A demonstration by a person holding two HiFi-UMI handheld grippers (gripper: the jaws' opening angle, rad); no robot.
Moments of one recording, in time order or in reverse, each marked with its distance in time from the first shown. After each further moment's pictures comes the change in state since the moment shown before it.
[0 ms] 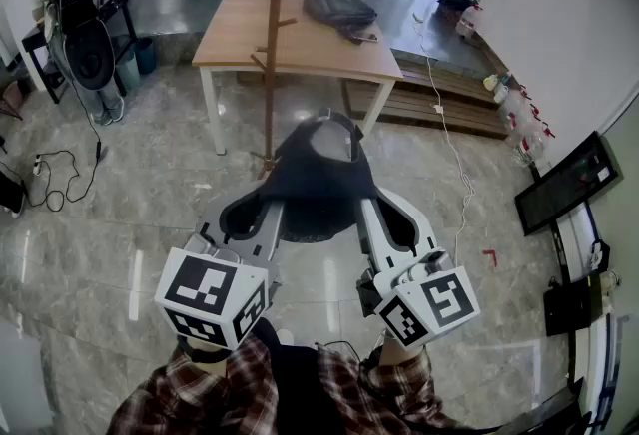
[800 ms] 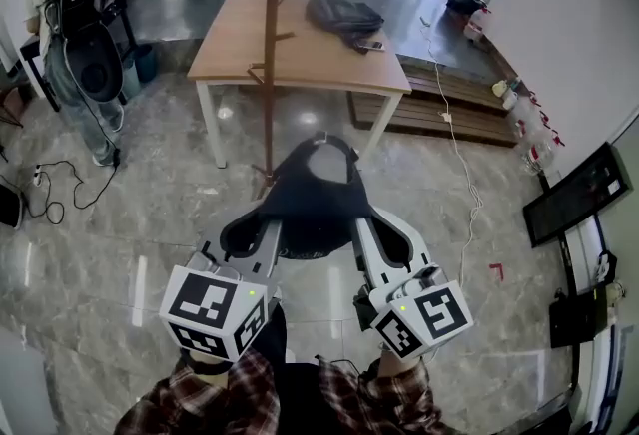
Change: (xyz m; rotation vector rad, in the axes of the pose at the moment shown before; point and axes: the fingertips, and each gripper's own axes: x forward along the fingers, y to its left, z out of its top) left arm 0.072 0.040 -0.017 -0.022 0.056 0.007; right arm 0.061 -0.051 -0.030 0.052 0.042 -0.005
